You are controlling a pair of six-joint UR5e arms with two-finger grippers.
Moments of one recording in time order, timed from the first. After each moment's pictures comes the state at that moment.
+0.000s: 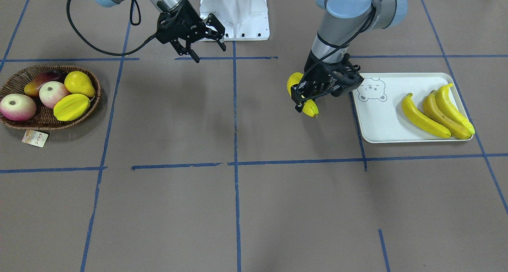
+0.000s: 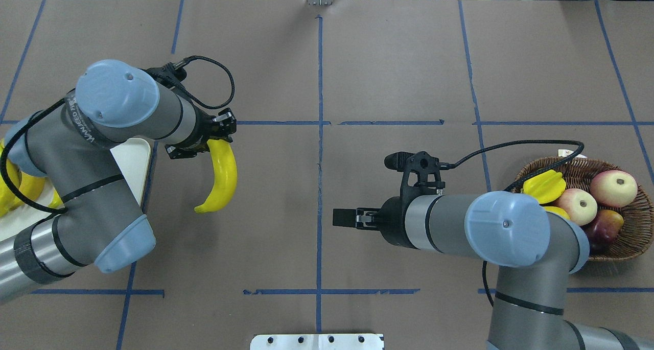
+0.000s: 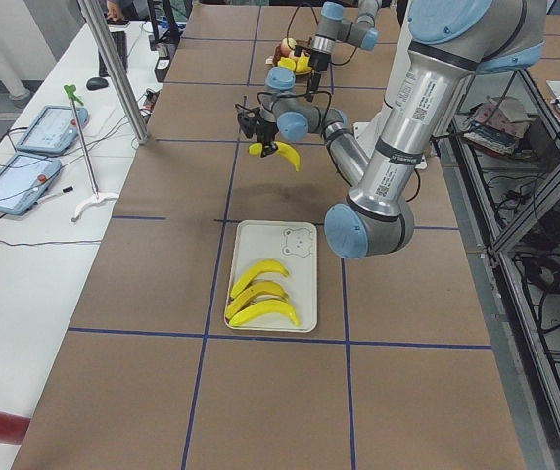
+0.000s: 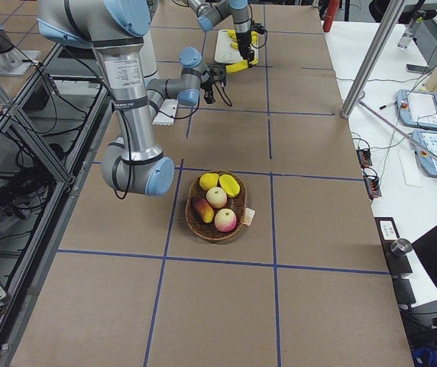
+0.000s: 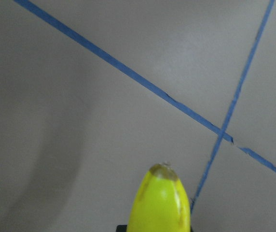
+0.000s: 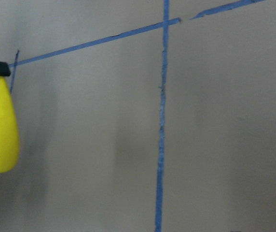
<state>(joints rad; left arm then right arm) -0.66 -2.02 -1.87 -1.69 -1.83 -1.67 0.35 -1.25 2.07 -1.17 1.68 1.42</state>
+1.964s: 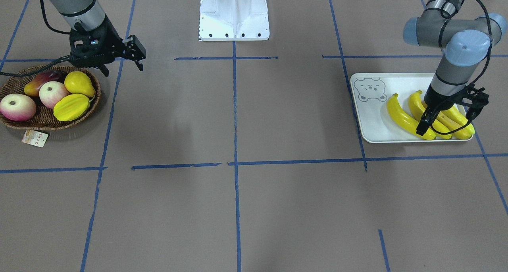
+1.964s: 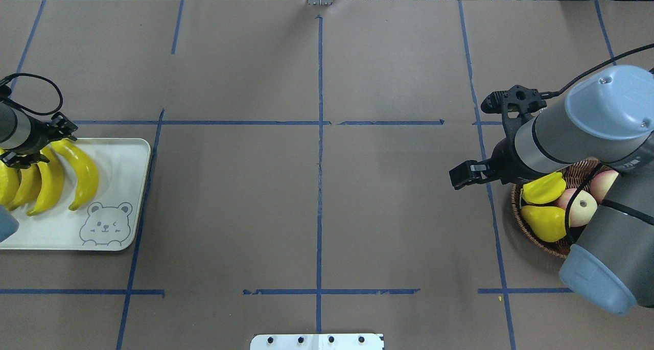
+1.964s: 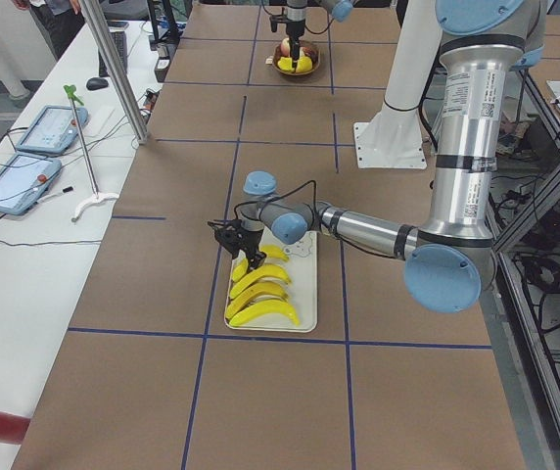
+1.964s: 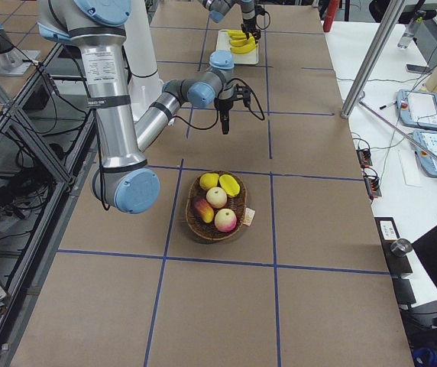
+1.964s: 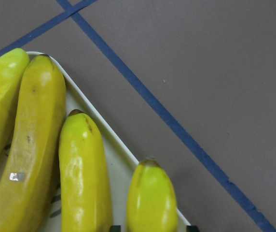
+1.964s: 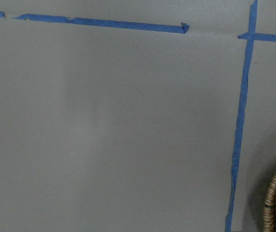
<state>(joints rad) -0.93 -1.59 -1.68 -2.02 -1.92 -1.62 0.70 -1.39 2.17 -1.61 2.03 0.95</state>
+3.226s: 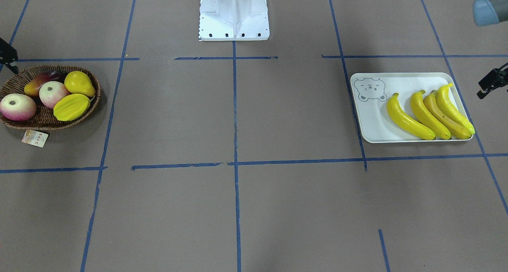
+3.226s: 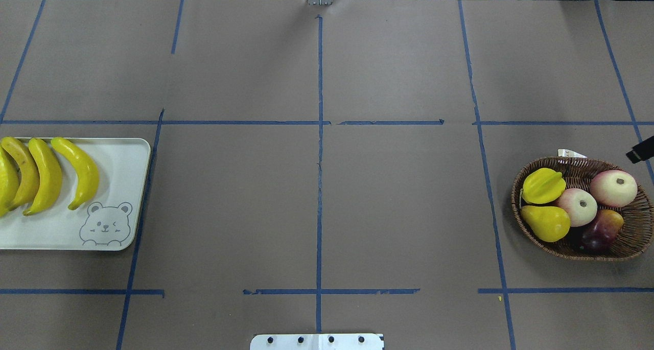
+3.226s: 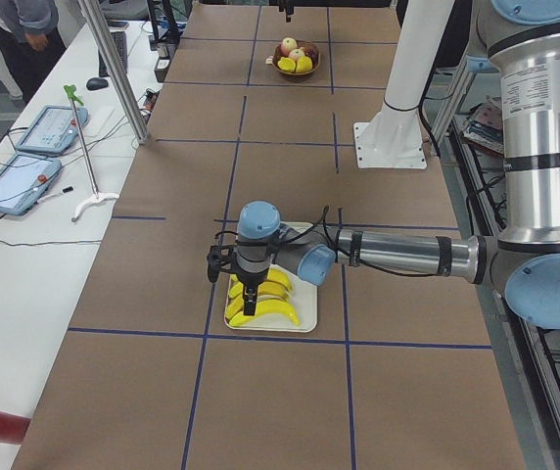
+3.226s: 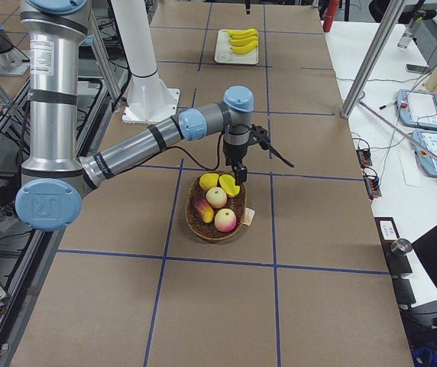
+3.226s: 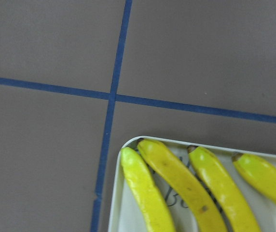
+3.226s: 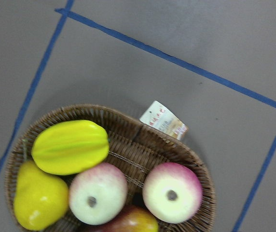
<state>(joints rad) -1.33 -1.42 -1.74 -1.92 -2.21 -0.39 1.25 -1.67 2.09 -1.73 2.24 0.00</state>
